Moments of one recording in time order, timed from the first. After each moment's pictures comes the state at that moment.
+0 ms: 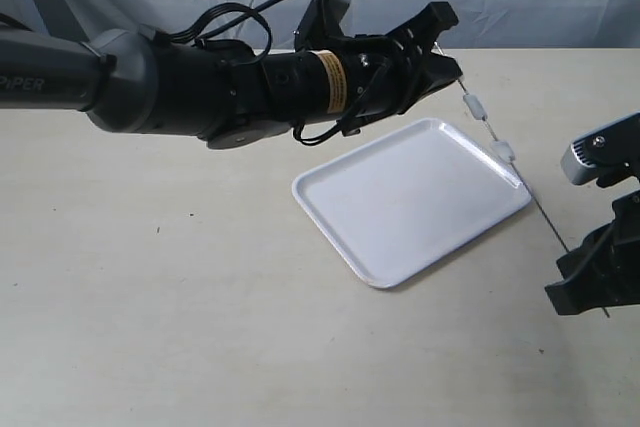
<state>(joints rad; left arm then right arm) -0.72 1.97 -1.25 0.70 -0.49 -1.78 0.20 1.08 -0.50 0.30 0.63 -0.49</state>
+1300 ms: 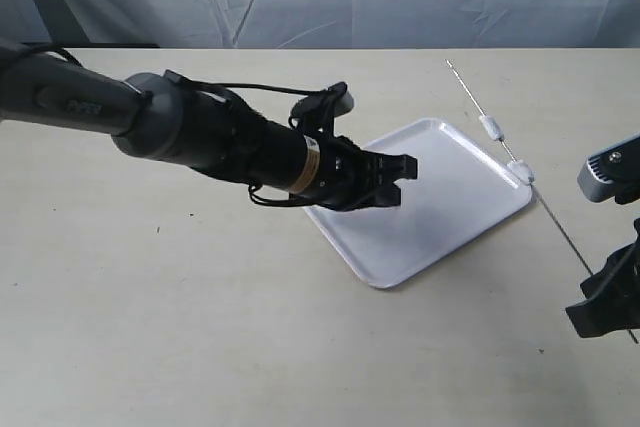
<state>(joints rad) -0.65 2.13 -1.23 1.48 -0.46 -2.09 0.20 1.03 -0.50 0.20 0.74 -0.38</state>
